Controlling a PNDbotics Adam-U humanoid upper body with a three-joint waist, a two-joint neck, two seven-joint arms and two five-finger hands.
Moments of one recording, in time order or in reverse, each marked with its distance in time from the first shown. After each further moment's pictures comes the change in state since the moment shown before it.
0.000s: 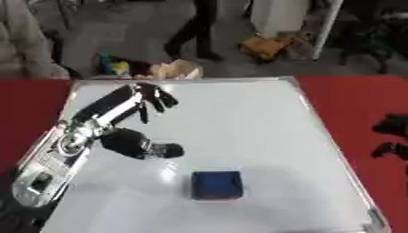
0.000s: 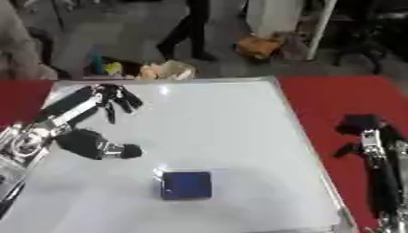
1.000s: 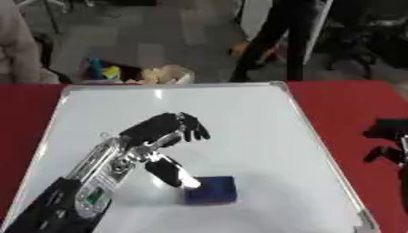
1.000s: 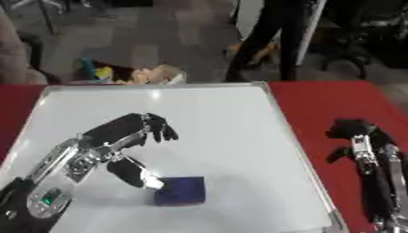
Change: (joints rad) left arm -0.030 -0.148 -0.063 0.150 -0.281 -0.074 0.007; right arm -0.010 -0.005 0.025 0.000 -0.002 0.003 0.029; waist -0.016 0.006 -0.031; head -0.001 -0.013
